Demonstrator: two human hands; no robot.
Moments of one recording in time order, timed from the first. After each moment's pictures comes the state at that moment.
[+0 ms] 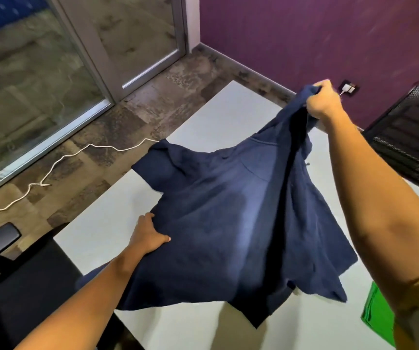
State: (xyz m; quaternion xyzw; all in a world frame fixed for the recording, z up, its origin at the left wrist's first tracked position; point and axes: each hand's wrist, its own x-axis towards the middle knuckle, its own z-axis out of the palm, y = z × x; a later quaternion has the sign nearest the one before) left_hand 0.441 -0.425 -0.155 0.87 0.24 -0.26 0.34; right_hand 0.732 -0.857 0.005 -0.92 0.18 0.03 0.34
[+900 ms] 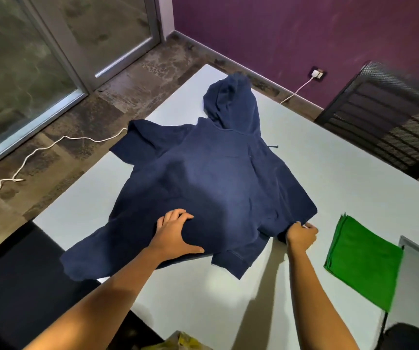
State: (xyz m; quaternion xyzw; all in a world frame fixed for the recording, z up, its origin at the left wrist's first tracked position) left_hand 0.358 -0.524 -0.144 0.93 -0.09 -0.24 0.27; right_hand 0.355 -0.866 -0.161 -0.64 0.59 -0.11 0.48
